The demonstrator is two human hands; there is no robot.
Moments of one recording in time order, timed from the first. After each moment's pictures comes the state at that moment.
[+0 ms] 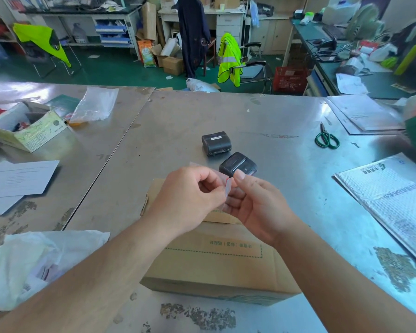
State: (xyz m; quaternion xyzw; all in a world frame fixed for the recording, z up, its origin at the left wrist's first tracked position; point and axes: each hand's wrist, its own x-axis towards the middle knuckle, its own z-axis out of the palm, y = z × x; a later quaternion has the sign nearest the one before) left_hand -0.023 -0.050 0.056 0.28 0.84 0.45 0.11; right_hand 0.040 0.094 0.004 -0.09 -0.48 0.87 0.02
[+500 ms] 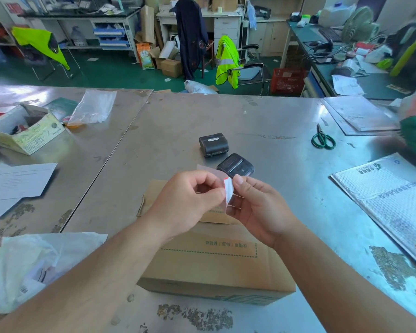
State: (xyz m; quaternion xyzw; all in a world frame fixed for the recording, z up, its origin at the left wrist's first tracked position) left_hand -0.024 -0.050 0.046 0.27 0.77 0.54 0.21; right_hand 0.048 0.104 -0.004 -0.12 -0.51 0.85 0.03
